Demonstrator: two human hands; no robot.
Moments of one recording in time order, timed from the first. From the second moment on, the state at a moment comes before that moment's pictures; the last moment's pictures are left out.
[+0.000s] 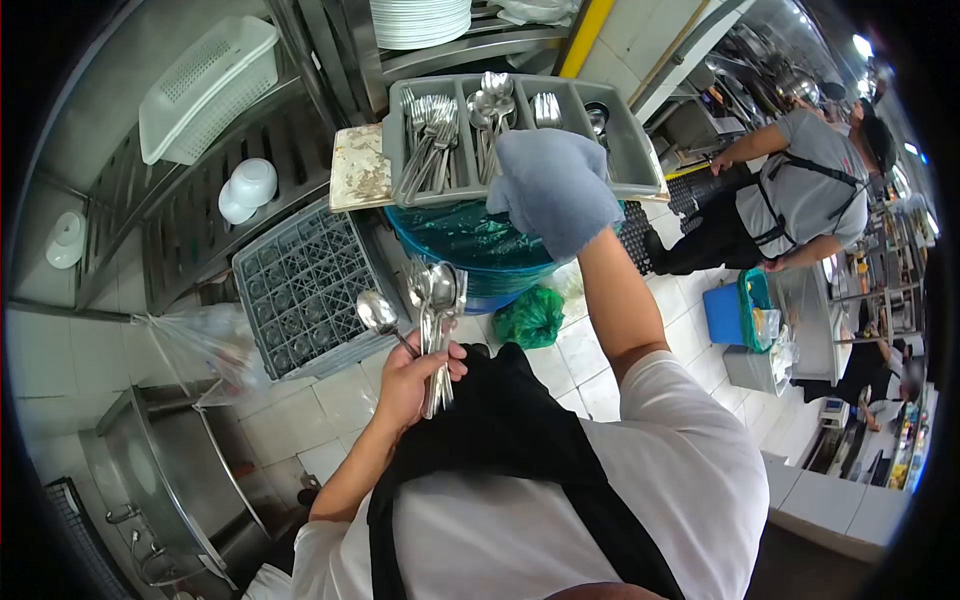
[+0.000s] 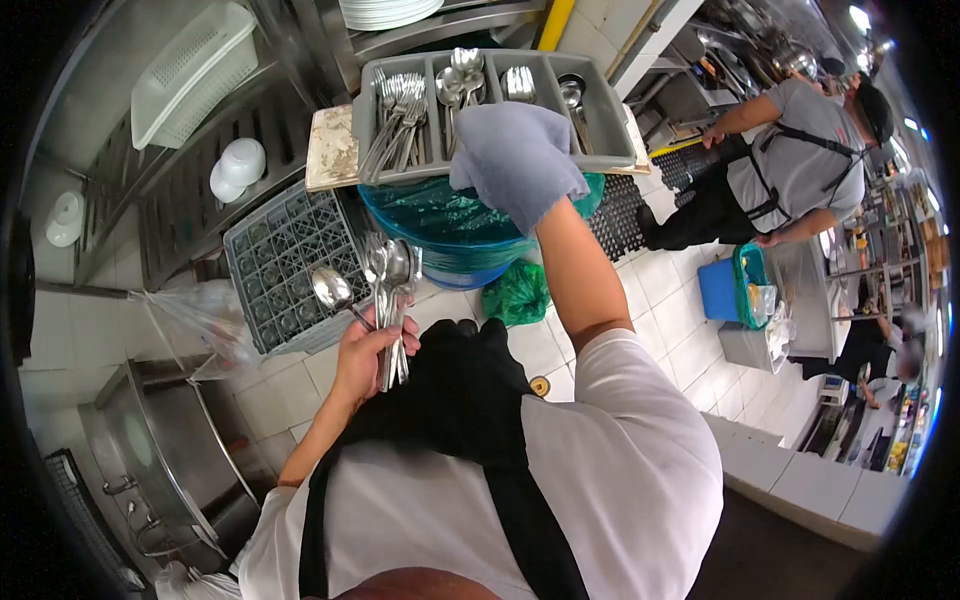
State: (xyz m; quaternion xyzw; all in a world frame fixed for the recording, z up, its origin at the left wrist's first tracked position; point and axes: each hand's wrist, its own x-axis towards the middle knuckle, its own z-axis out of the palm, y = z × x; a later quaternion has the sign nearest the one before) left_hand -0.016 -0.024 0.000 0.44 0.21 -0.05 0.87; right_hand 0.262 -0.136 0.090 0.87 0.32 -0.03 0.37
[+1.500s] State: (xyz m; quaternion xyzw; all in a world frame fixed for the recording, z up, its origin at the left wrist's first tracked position) left_hand -0.039 0.001 0.025 0.54 0.14 0.00 0.83; right_hand 0.079 -0.107 0.039 0.89 0.32 -0.05 -0.32
